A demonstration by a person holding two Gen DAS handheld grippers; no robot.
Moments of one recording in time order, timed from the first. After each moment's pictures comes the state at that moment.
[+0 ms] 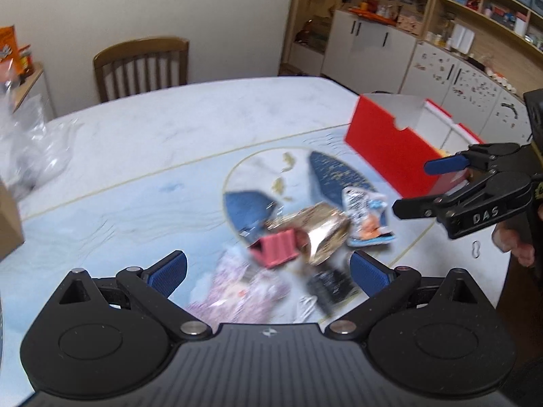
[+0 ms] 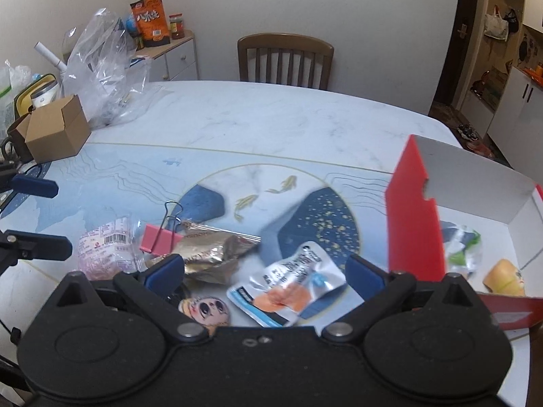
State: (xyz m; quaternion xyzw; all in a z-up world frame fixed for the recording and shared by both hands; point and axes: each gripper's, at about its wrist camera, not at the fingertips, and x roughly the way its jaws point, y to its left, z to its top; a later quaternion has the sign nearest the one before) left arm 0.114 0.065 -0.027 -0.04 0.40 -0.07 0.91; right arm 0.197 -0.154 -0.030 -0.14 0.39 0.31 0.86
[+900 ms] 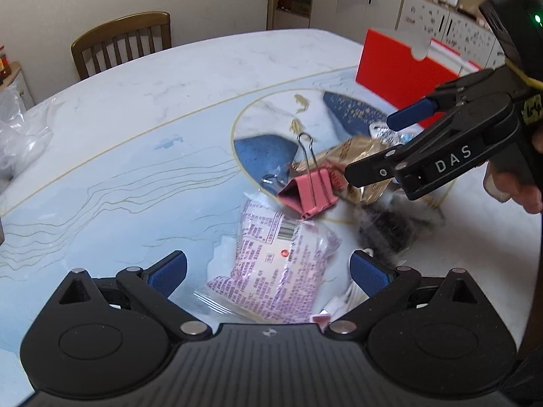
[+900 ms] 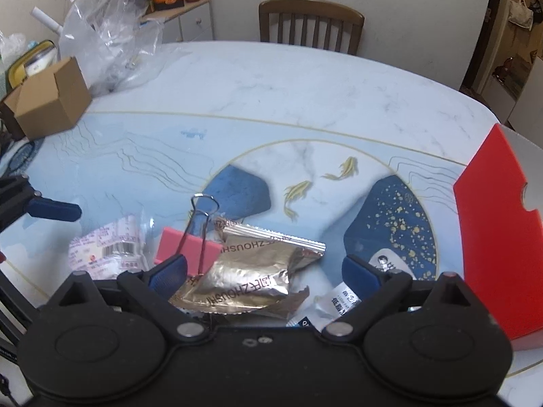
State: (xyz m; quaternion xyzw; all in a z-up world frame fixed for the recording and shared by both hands) left arm 0.134 0.075 -0.094 0.02 0.44 -0.09 0.89; right arm 0.216 -0.076 -0.082 -0.16 0.43 0.32 0.83
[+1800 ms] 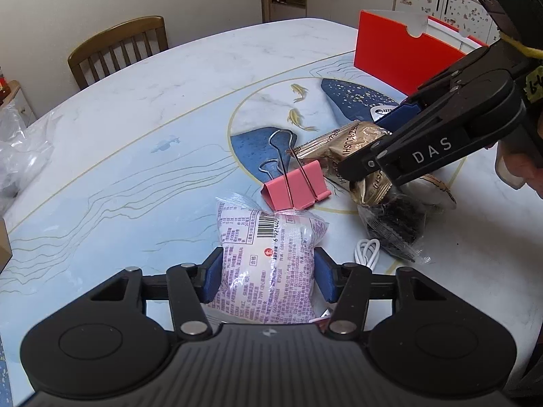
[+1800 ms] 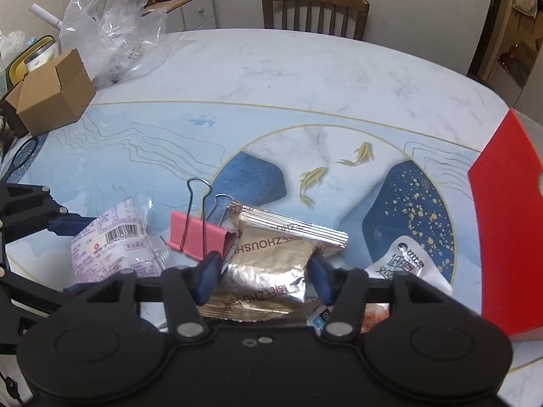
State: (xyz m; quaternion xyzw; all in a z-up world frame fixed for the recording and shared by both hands) left arm 0.136 0.062 -0.099 0.06 0.44 -0.08 0.89; right arm 0.213 -0.070 -0.086 -0.15 0.45 0.32 0.82
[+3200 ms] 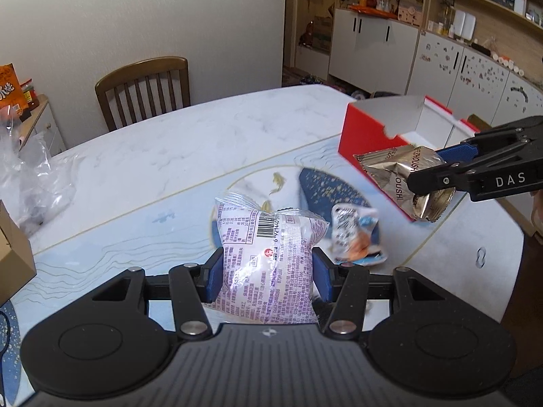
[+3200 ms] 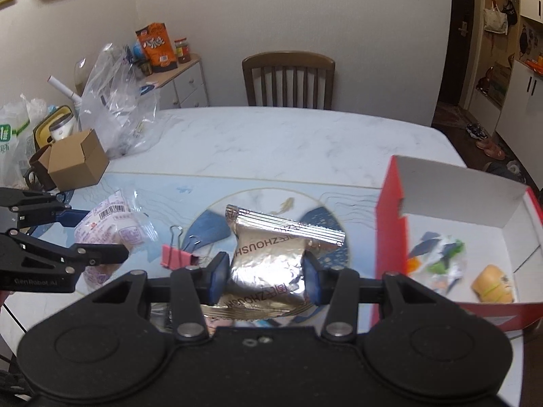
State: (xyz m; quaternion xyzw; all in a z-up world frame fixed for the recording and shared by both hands) left arm 0.127 0.004 0.008 0.01 0.38 -0.04 0.92; right arm 0.202 -0.201 0.021 -0.09 0.38 0.34 0.86
